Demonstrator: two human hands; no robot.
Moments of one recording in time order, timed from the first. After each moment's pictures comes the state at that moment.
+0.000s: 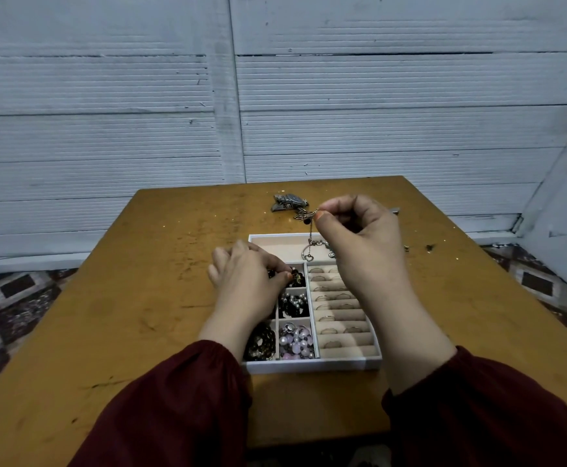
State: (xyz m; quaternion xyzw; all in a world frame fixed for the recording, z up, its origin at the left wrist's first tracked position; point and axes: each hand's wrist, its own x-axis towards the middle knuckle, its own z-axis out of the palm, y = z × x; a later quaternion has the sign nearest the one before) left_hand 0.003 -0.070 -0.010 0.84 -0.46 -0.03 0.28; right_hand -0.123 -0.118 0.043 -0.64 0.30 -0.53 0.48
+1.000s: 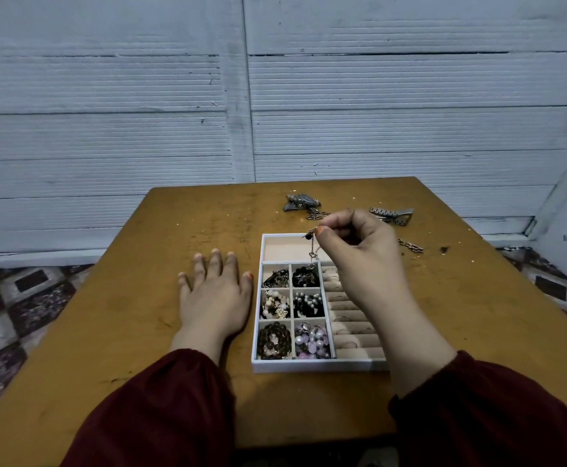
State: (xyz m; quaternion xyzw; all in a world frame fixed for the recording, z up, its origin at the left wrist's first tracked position) left_hand 0.056 -0.044 -0.042 0.90 -0.43 -0.05 0.11; right_hand -0.113 -0.115 0.029 -0.66 0.31 -0.49 0.48
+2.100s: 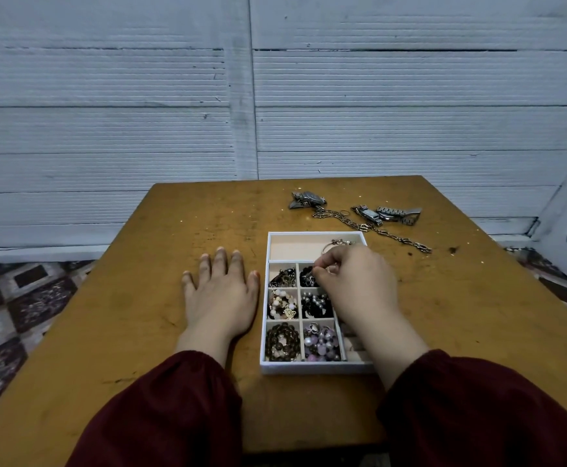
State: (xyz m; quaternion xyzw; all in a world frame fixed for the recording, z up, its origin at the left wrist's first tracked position) left_hand 0.058 -0.044 -0.042 0.90 -0.43 -0.05 0.10; right_hand -0.099 -0.124 -0.003 -0.81 0.50 -0.25 0.18
